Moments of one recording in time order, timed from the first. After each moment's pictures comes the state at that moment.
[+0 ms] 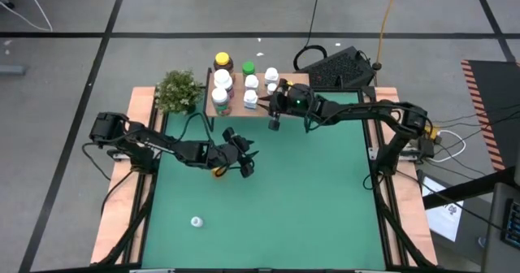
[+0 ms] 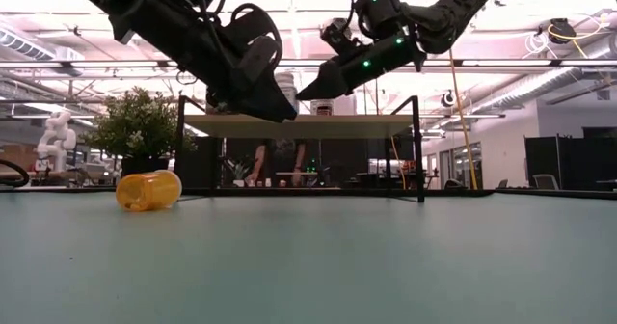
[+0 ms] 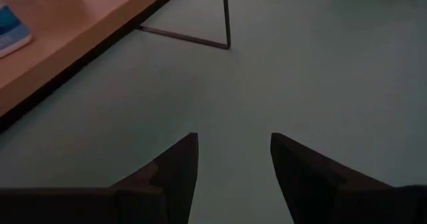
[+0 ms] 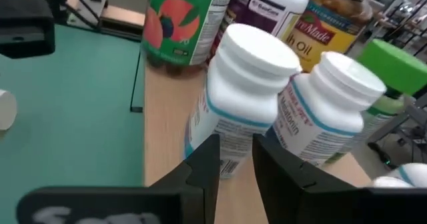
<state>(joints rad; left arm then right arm) -0.10 1.57 0.77 0.23 -0.51 -0.22 -0.39 1.70 1.01 0.40 -0.03 -0.38</state>
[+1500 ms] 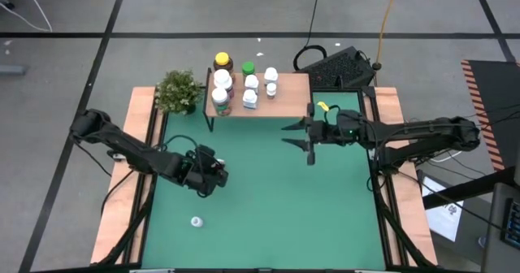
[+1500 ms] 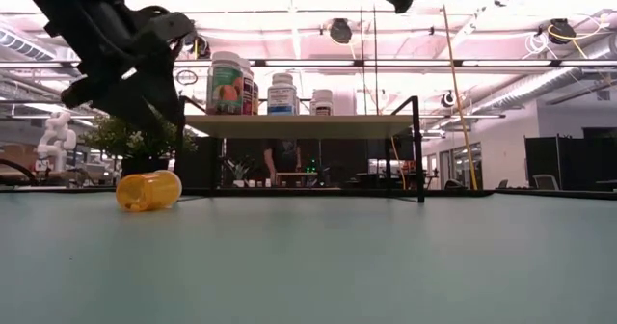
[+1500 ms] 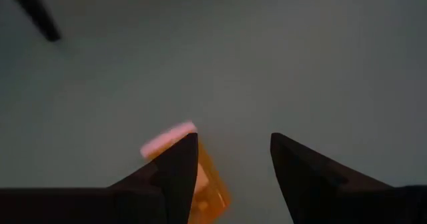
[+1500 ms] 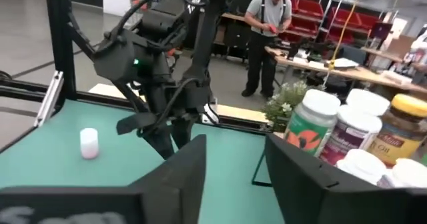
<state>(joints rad) -0.38 1.35 0.77 -0.60 -0.62 -1.33 -0.06 1.12 0.74 0.30 -0.03 -0.19</state>
